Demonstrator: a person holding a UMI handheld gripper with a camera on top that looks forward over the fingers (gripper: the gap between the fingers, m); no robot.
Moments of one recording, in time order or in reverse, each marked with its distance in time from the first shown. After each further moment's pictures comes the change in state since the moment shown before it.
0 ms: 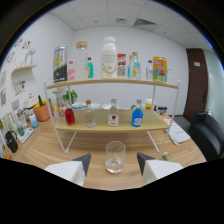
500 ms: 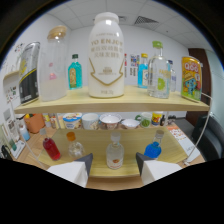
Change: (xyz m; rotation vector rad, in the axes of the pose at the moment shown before) arm -0.002 -0.082 0.140 0.011 -0.003 0.009
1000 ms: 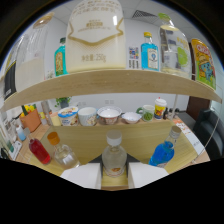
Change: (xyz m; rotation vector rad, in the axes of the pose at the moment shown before) arm 0.003 0.018 0.051 -0.069 0.005 0.027
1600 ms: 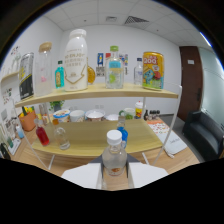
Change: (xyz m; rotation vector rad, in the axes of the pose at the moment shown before) arm 0.066 0.014 -0.109 0.059 0.090 0.006
